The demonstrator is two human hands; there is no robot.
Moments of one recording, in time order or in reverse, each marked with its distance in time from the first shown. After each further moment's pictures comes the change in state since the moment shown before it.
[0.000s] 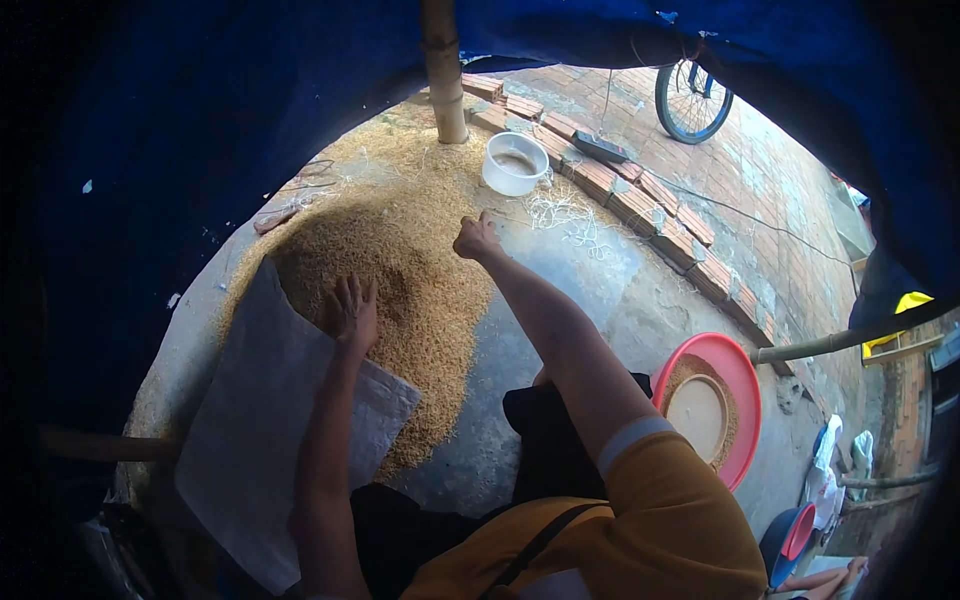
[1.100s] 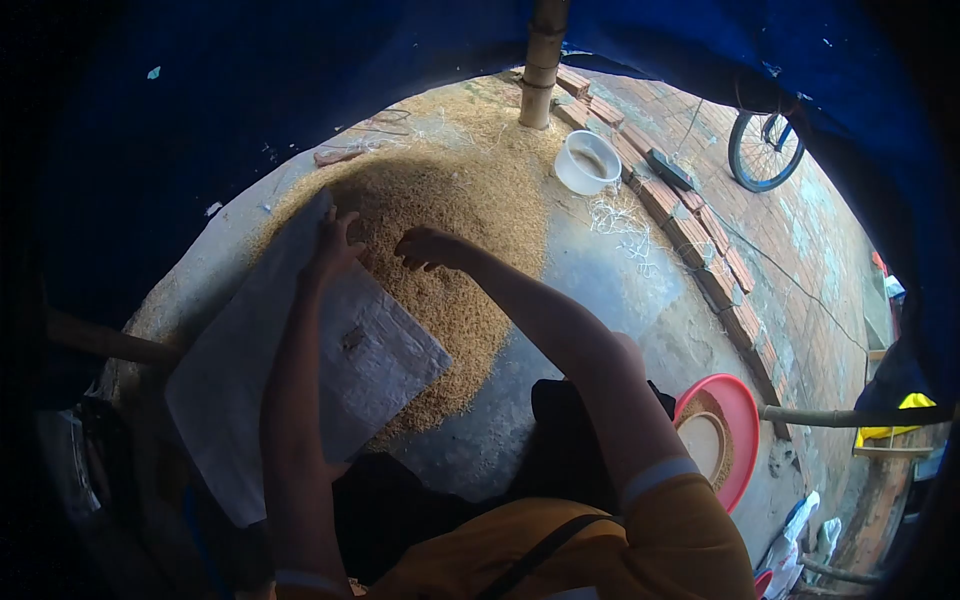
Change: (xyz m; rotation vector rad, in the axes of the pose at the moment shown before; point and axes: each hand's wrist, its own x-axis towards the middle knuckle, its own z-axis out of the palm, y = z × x) left_hand -0.020 -0.118 -0.022 -0.566 0.471 -0.145; right_hand -0.071 -0.132 0.044 0.481 -0.846 -0.436
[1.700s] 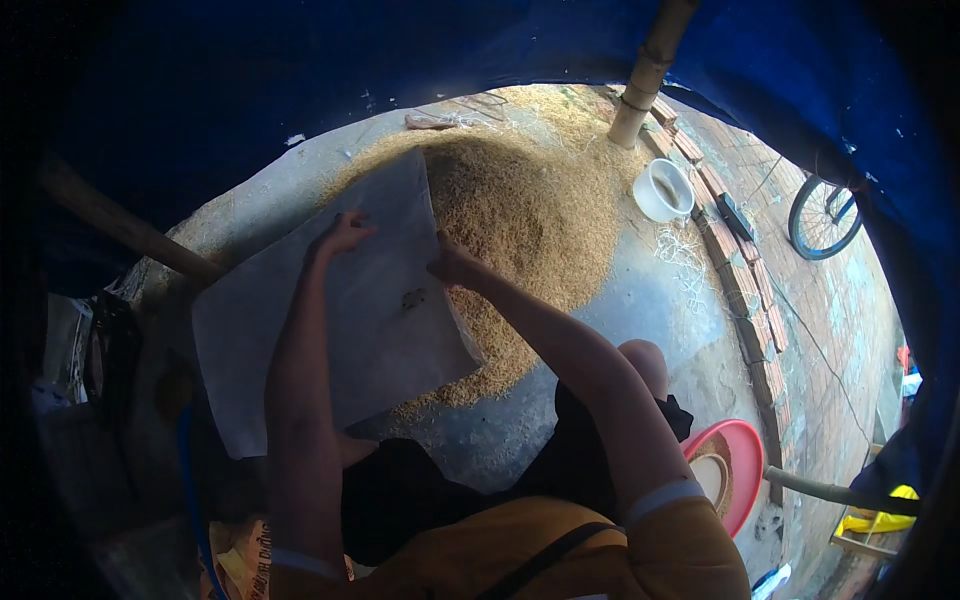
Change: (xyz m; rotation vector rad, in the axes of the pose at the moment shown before) left_hand -0.058 -0.130 -0.031 -0.393 -0.278 -0.490; right_hand 0.022 -0.030 0.112 -0.207 0.060 0.174
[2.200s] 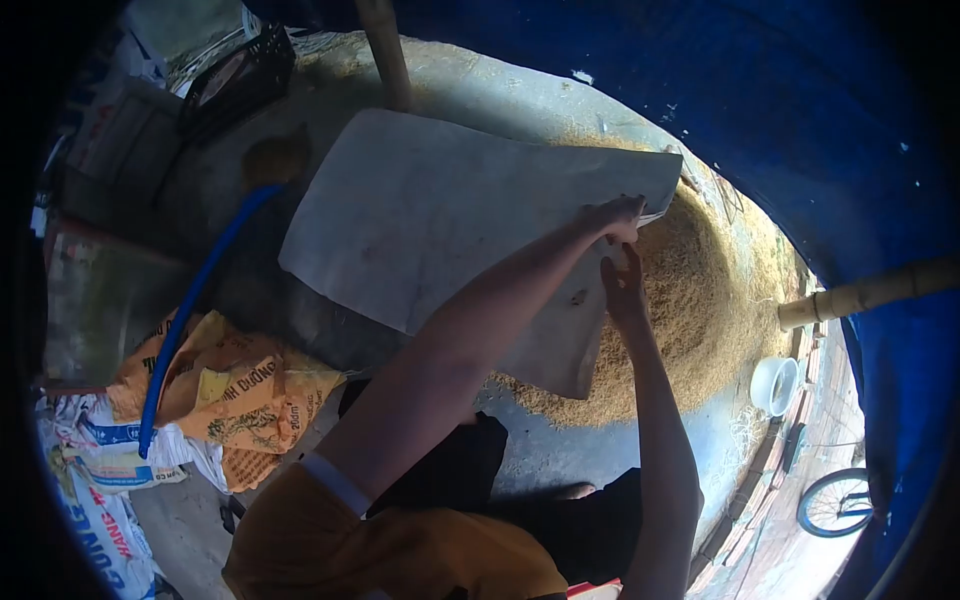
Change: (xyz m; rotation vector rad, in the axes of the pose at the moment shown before) left_hand -0.027 0.065 -0.002 -0.052 0.012 0.046; right_hand -0.003 -0.042 0.047 -0.034 0.010 -0.338
